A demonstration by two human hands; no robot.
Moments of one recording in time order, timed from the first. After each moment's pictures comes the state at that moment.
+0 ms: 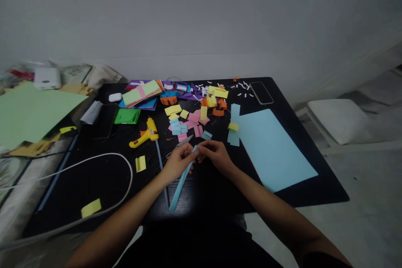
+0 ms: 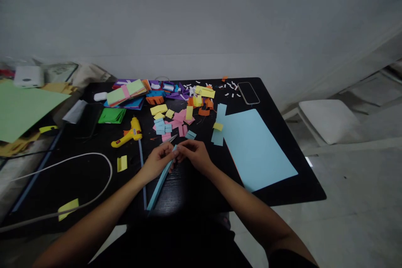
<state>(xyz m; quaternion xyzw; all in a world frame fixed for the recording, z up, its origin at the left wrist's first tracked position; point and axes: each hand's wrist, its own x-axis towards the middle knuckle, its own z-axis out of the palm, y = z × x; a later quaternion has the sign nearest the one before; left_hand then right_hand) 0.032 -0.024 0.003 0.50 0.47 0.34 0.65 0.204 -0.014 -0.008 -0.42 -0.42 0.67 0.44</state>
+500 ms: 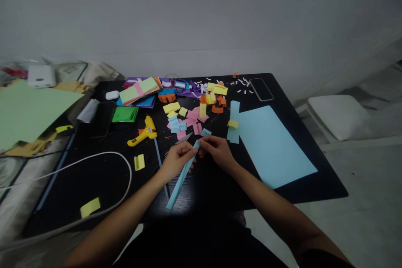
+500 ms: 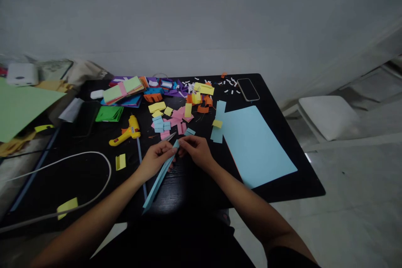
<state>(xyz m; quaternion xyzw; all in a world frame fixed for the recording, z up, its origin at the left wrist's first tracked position) 0.030 -0.025 0.005 0.47 0.47 0.33 0.67 0.211 -0.011 -0.004 -0.45 -0.46 0.63 0.45</state>
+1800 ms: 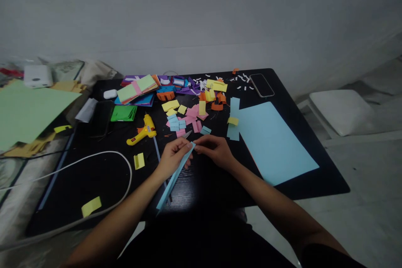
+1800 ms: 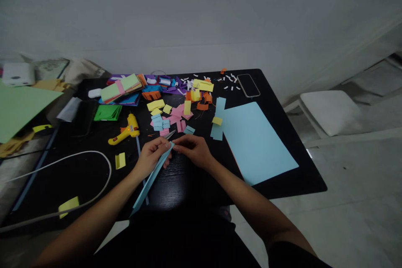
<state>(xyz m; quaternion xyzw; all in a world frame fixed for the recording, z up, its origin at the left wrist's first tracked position) 0.025 -0.022 0.009 0.46 0.46 0.37 0.66 0.211 -0.015 -0.007 -0.40 -0.50 0.62 0.45</state>
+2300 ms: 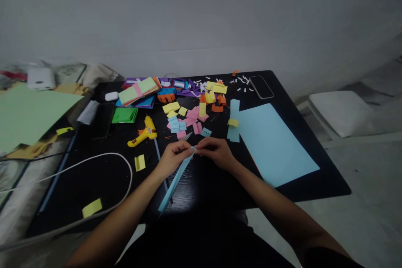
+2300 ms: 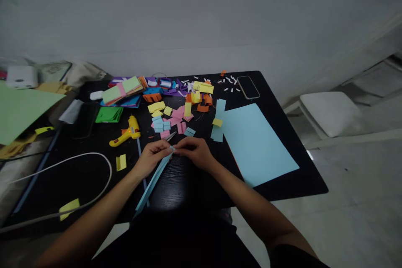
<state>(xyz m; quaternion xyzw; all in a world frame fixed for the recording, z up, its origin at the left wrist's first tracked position) 0.018 -0.014 0.007 0.53 0.43 0.37 0.63 0.213 -0.012 -0.012 -0.37 -0.52 0.61 0.47</state>
